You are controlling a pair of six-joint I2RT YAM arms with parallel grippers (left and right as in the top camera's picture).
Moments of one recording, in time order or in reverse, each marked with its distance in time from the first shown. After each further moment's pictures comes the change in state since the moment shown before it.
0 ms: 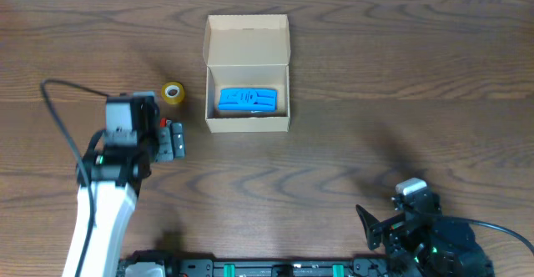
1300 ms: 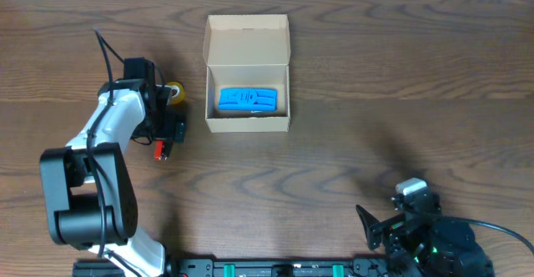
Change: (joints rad) left arm 0.088 0.673 0.238 0.003 0.040 0.240; right arm 0.000 0.000 0.000 0.000 0.000 0.000
